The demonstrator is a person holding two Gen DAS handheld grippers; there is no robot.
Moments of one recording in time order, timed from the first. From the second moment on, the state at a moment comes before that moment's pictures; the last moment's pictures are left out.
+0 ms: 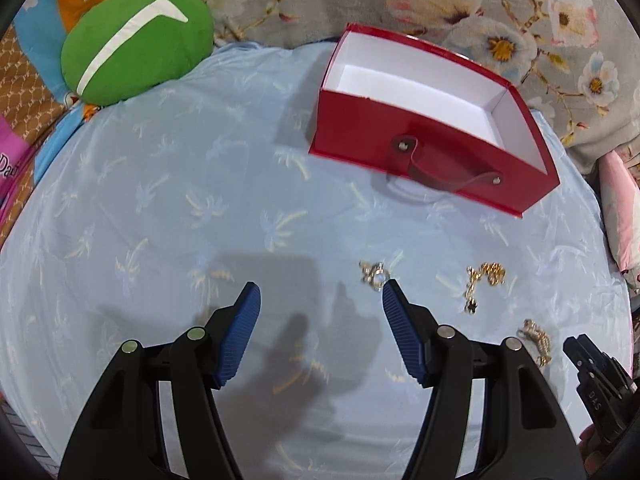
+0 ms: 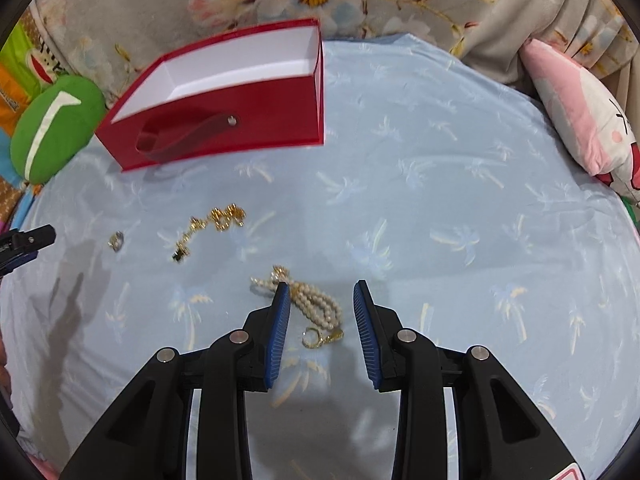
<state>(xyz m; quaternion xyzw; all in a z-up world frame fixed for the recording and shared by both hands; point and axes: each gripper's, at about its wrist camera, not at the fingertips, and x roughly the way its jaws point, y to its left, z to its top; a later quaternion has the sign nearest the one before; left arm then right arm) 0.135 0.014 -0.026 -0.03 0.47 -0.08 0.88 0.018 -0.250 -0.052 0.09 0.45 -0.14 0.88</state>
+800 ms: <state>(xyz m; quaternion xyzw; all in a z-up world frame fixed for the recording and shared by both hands) 0.132 0.007 -0.055 -0.02 0.51 -0.09 0.86 0.049 -0.246 -0.089 0.08 0.48 -0.14 0.86</state>
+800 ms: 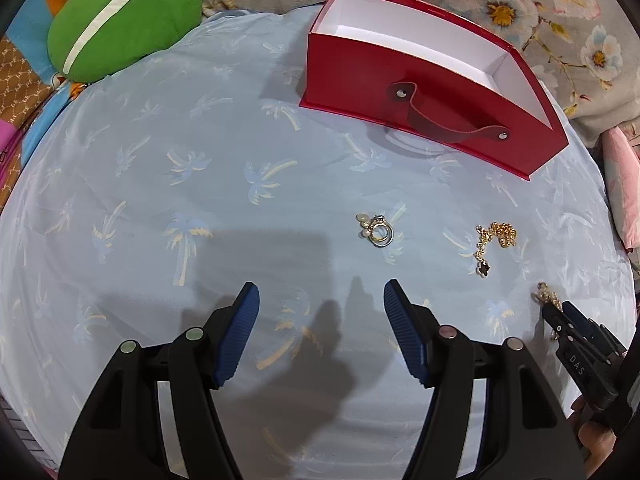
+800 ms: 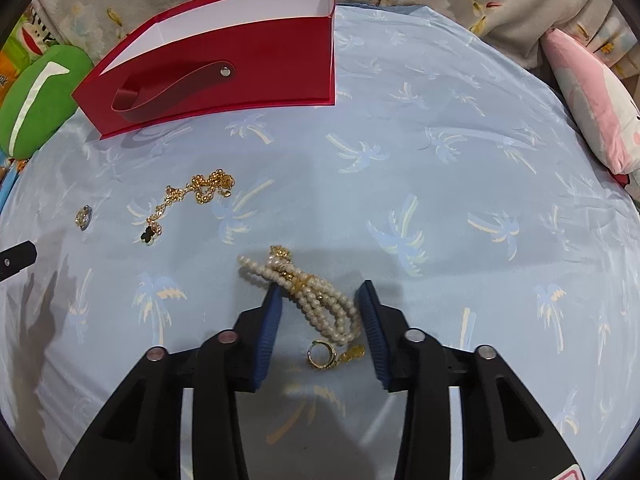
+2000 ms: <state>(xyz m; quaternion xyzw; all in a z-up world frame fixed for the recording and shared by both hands) 0.157 -0.146 -0.050 0.07 0.49 -0.23 0.83 -0.015 -0.284 -0.026 0.14 0.41 -0.16 0.89</state>
